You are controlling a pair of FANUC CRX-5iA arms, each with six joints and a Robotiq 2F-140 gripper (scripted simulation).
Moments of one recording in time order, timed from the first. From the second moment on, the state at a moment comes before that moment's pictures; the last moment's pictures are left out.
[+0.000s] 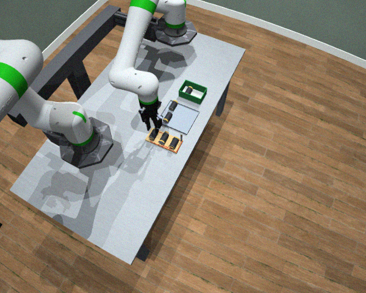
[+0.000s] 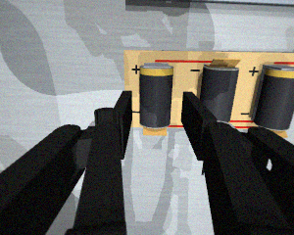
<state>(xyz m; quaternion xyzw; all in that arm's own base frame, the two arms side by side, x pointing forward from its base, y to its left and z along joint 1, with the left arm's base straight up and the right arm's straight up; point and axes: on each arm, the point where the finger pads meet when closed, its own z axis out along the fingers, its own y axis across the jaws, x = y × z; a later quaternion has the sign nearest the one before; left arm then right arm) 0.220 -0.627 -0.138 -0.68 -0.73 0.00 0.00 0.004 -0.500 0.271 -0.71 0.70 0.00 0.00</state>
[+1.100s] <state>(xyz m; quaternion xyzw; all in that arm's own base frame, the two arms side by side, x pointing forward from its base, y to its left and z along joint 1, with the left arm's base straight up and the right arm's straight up) 0.220 -0.627 -0.182 -0.68 -0.73 0.00 0.00 0.004 -0.500 0.271 -0.71 0.70 0.00 0.00</state>
